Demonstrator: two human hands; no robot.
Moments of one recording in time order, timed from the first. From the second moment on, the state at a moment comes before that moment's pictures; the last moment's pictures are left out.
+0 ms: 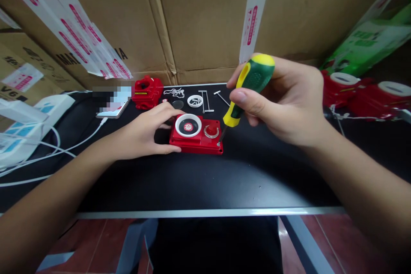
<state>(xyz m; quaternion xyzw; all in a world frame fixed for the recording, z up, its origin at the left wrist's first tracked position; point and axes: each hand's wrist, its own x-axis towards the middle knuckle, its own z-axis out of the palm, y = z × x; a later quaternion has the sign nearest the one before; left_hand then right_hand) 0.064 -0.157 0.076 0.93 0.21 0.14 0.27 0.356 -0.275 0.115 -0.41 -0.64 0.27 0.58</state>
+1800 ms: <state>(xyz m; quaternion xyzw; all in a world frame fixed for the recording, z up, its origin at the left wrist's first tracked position) 0.063 -0.156 0.076 0.94 0.20 0.13 0.24 0.360 -0.281 0.126 -0.39 -0.68 0.29 0.55</state>
